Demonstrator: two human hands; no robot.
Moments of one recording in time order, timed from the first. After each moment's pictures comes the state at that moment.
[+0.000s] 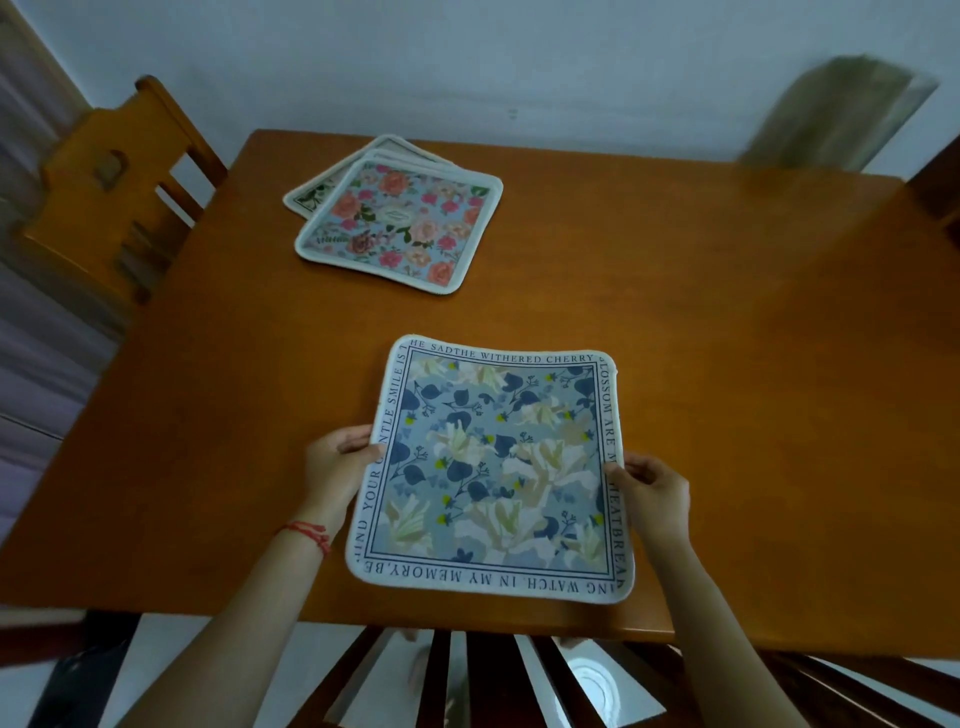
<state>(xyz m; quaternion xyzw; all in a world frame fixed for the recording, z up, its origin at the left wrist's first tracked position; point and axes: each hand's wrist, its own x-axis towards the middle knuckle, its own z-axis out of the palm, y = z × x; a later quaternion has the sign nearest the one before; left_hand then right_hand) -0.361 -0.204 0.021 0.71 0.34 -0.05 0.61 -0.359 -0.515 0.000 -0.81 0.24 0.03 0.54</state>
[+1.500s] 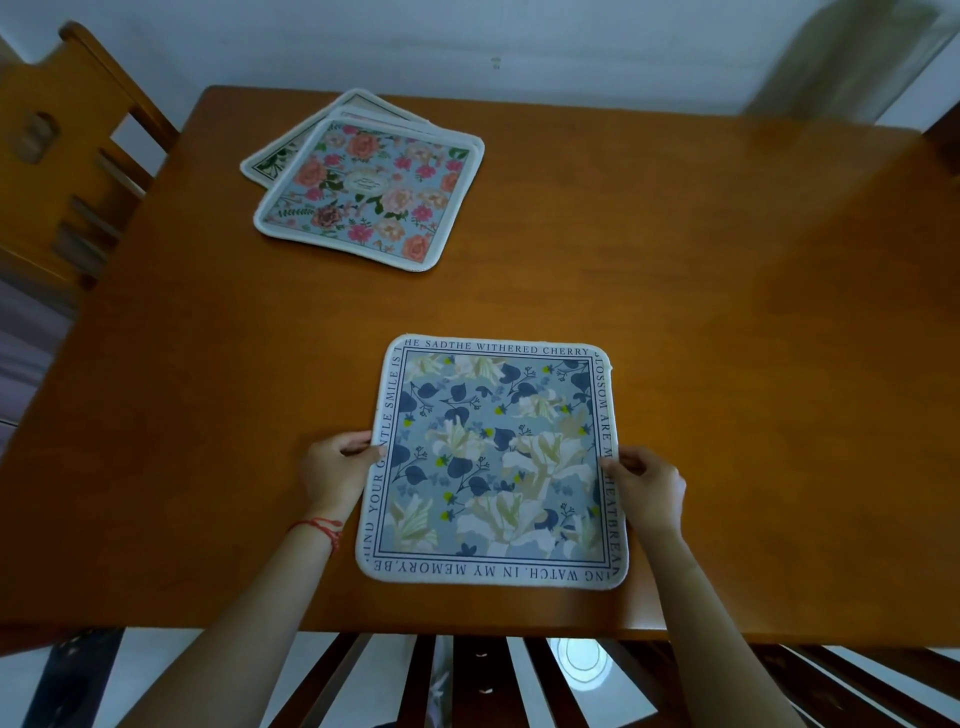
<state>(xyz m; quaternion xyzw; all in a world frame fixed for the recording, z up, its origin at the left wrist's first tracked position) -0.344 -0.216 -0.039 0.81 0.31 -0.05 0.49 -0.341 -0.536 -0.034 -0.87 0.23 0.04 0.44</state>
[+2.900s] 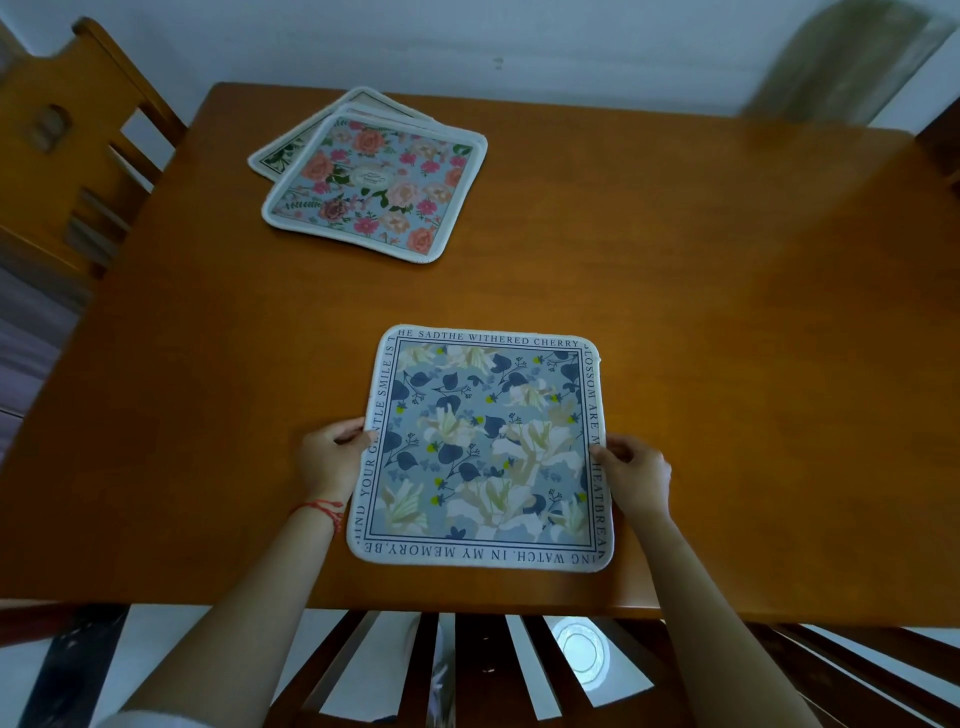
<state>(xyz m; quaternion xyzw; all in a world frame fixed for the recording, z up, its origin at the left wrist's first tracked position) -0.353 -0.209 -0.043 0.80 0.32 -0.02 0.51 -0.345 -0.526 -0.034 -0.87 0.21 0.06 0.44</state>
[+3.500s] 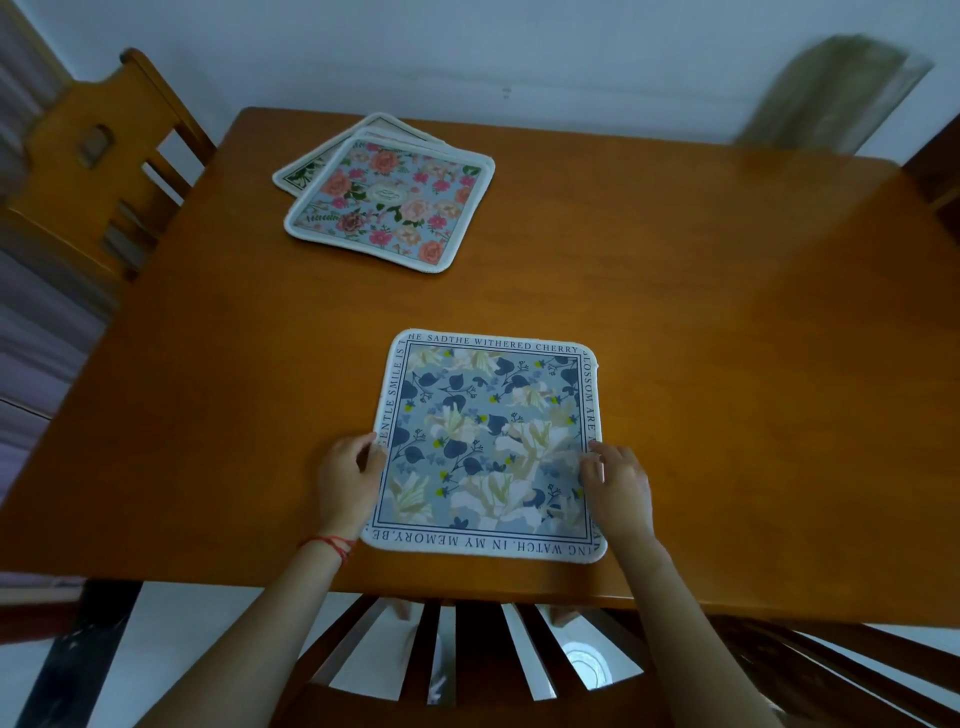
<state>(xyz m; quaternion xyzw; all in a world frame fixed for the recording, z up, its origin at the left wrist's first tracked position) -0.395 -0.222 -0.030 0.88 0.22 0.01 0.41 -0.378 -0.507 -0.017 -0.94 0.09 0.04 0.31</state>
